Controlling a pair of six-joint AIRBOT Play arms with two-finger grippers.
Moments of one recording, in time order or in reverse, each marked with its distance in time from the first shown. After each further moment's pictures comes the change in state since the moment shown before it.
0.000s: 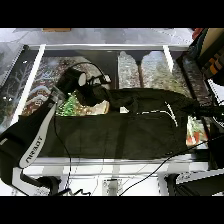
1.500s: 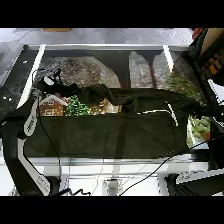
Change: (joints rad) left arm 0.510 -0.315 -0.002 -0.685 0.463 -0.619; right arm 0.000 0.000 0.000 -0.008 -0.047 -0.001
